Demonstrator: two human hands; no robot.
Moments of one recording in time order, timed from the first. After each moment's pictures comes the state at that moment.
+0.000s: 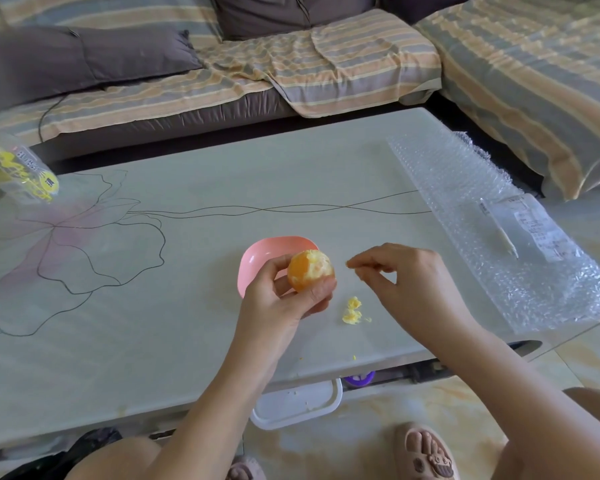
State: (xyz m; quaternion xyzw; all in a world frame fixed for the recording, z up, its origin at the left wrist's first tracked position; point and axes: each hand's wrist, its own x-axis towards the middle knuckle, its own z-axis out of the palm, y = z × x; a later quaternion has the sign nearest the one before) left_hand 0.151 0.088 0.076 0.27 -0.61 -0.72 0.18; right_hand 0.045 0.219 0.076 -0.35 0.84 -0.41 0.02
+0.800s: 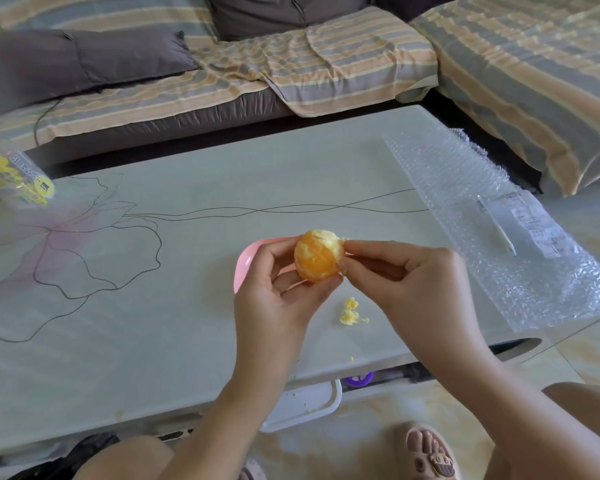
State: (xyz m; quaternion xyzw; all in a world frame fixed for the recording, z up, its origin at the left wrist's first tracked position) left_hand 0.150 0.105 0.087 0.20 -0.66 -0.65 0.31; right_hand 0.075 0.223 0.105 -0.24 0.73 -0.64 0.07
